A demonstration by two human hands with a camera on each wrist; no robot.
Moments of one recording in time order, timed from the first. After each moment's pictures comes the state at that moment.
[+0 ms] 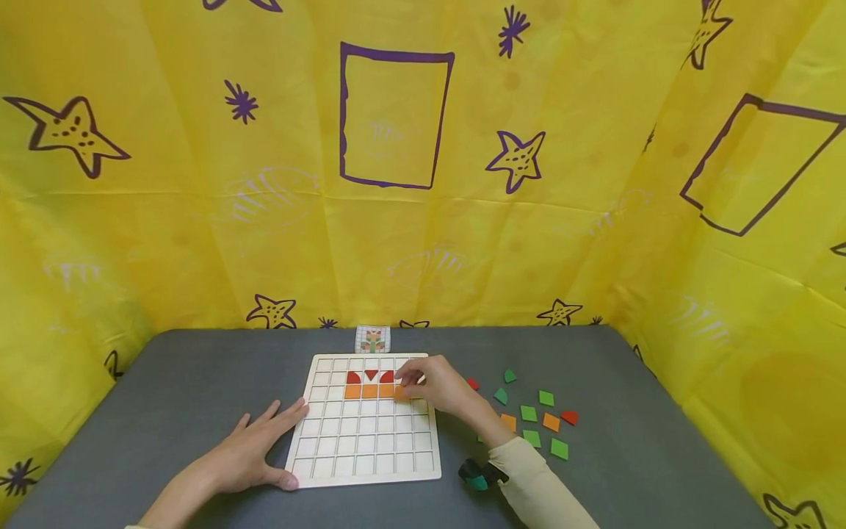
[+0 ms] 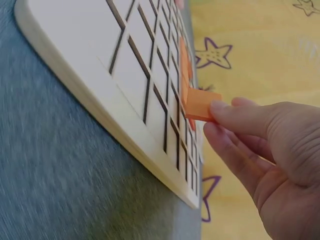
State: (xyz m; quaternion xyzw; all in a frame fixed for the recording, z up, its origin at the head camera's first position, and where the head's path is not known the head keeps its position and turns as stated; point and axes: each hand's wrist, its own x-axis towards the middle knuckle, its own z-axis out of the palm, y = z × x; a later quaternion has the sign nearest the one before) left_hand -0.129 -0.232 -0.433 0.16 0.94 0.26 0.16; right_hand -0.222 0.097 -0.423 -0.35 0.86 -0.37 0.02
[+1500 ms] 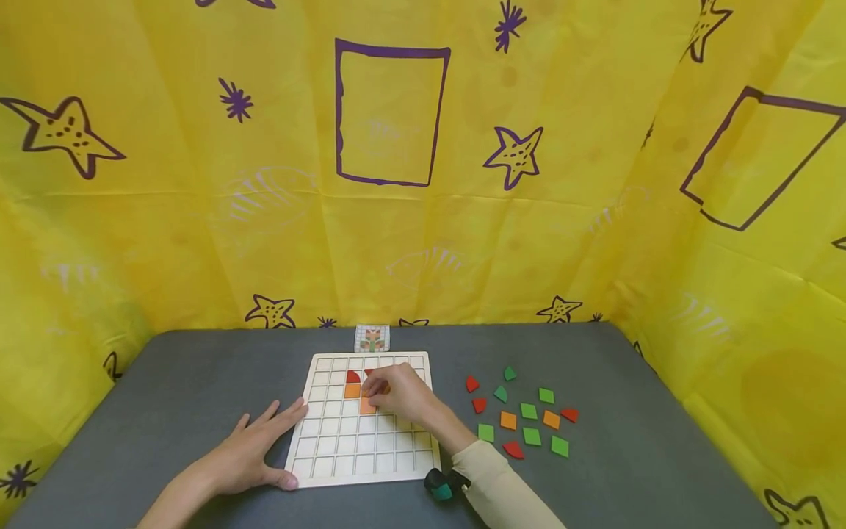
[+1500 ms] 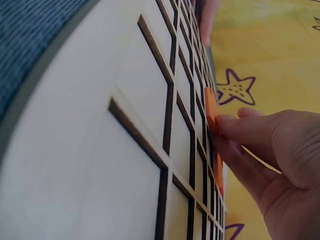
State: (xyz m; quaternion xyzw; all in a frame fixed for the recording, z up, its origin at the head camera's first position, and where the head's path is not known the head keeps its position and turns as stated) left_hand -0.128 -0.234 -0.438 0.17 0.94 0.27 0.15; right_hand -0.212 0.041 -0.437 -0.31 0.87 -0.37 0.05
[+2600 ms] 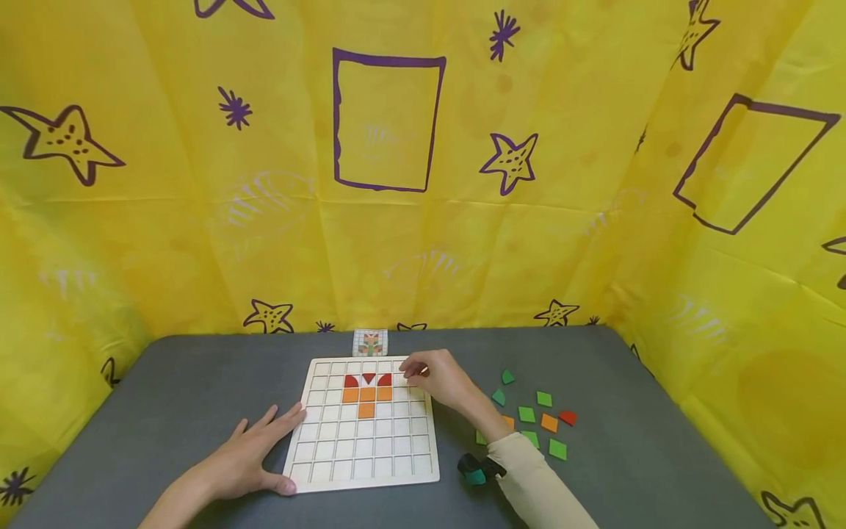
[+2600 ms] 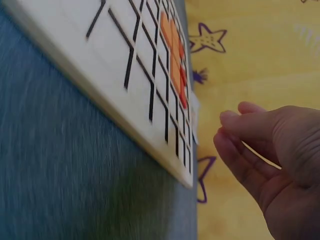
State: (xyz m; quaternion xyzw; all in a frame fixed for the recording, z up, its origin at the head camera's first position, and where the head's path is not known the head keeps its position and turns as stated) left_hand -0.127 -0.234 -0.436 0.17 0.93 0.28 0.15; right_hand -0.229 0.102 -0.419 -0.32 0.88 -0.36 -0.03
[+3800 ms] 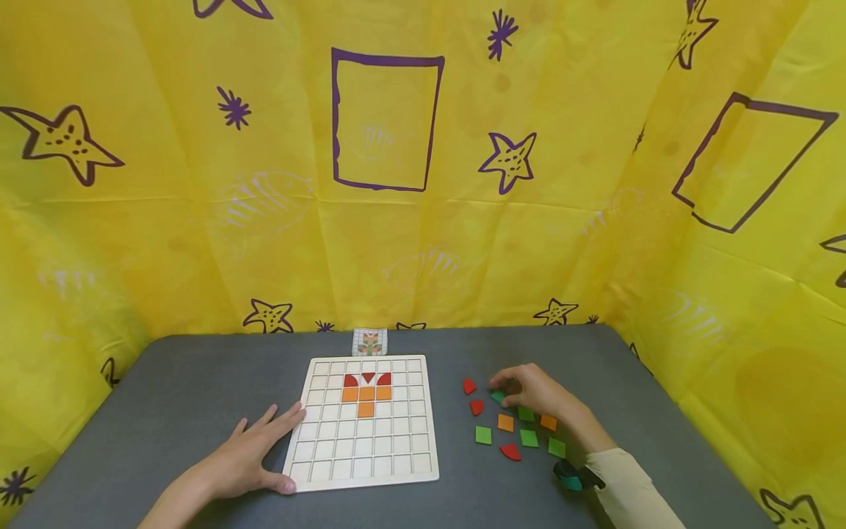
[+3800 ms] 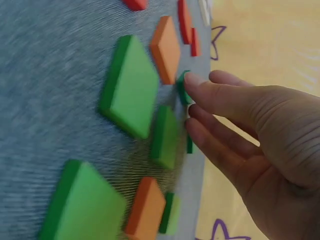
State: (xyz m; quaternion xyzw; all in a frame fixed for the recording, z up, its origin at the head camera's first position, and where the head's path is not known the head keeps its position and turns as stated) left_hand -0.127 -0.233 -0.437 0.16 0.94 0.27 0.15; right_hand -0.217 0.260 -0.422 -0.30 0.91 -0.27 0.07
